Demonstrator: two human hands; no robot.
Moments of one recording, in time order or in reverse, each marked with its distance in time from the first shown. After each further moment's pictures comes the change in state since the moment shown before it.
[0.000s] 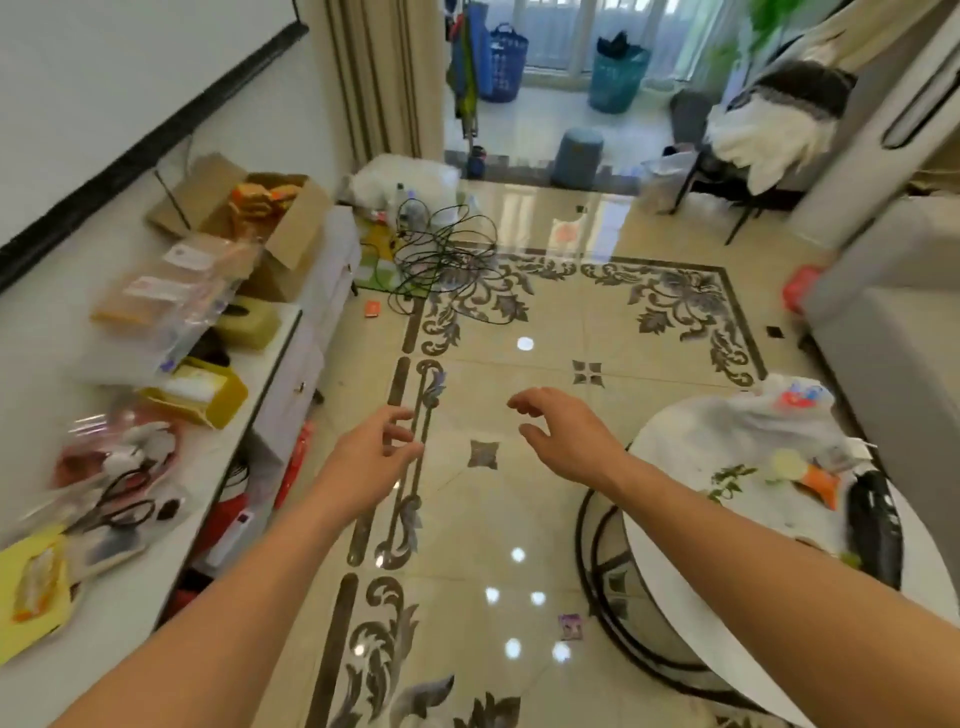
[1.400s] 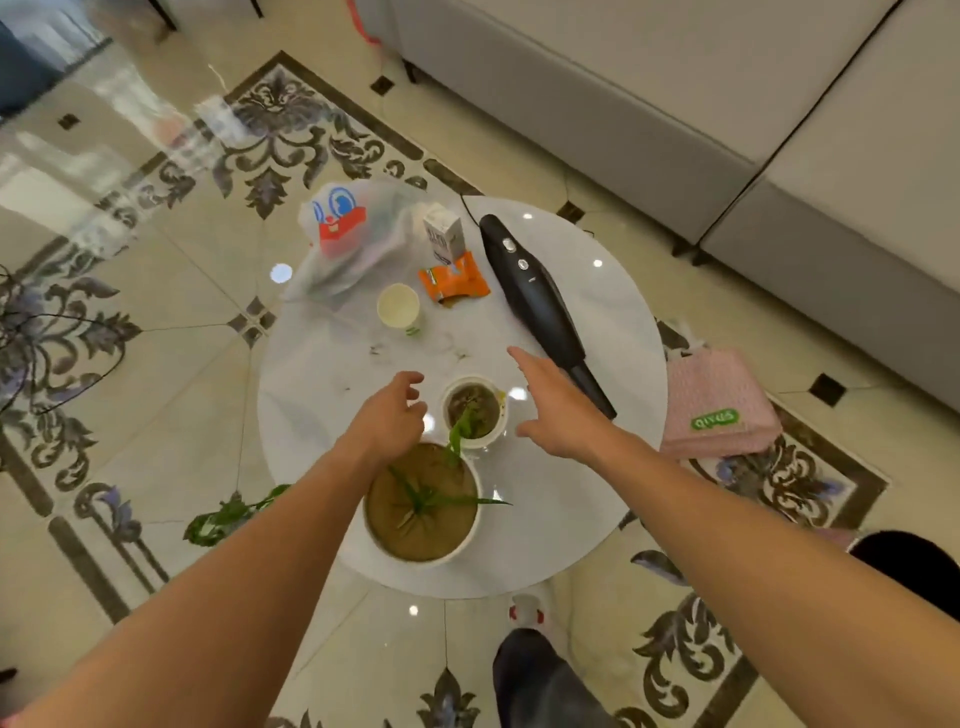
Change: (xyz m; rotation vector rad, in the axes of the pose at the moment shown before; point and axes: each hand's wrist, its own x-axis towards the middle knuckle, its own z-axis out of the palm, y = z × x) left_hand 0.134 0.204 0.684 0.674 -0.771 0.197; right_hand -0.247 0.600 0.011 0.541 0.240 0.842
